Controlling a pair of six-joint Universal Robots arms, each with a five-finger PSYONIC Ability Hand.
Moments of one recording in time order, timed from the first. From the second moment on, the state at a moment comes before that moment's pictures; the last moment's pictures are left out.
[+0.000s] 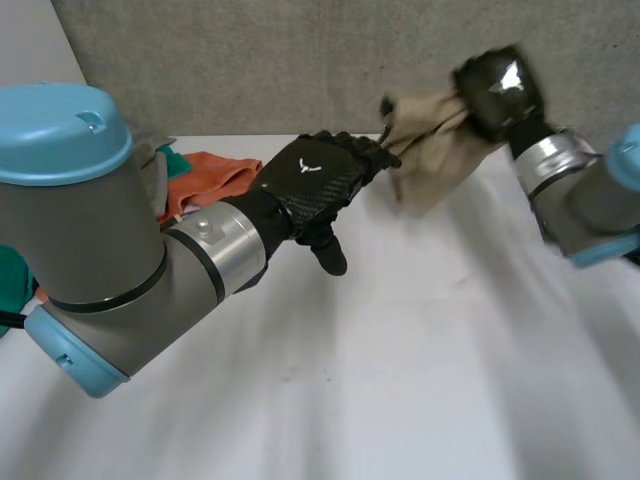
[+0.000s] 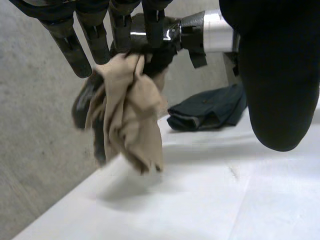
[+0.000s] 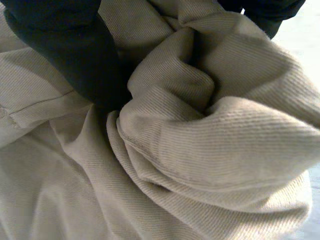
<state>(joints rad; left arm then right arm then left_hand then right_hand) 4.07 -1.92 -1.29 3.12 -1.25 3.33 1.75 -0.83 1.04 -0.66 1.10 2.76 0.19 0.20 0.21 0.20 0.05 1.04 1.16 1.18 1.20 0.93</state>
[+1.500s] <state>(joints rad) 4.29 -1.76 -1.30 3.31 -1.50 3.34 1.45 -1.31 1.39 -0.55 1.20 2.73 0.19 0.20 0.21 0.20 0.05 0.24 0.22 0.22 0.22 0.05</state>
